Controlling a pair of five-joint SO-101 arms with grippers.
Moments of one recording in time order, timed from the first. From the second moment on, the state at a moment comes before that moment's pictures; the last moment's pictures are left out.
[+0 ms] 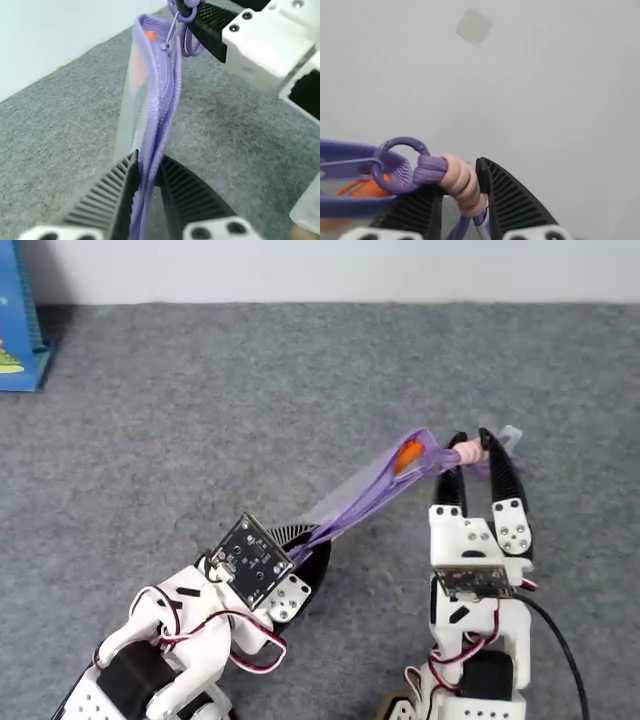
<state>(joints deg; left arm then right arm) 38.6 -79.2 56.9 64.6 -0.1 3.7 -103.3 86.2 12.2 21.5</state>
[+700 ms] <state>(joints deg) 32.6 -95.8 58.2 75.7 -4.0 14.2 -103.2 91.1 9.8 24.1</state>
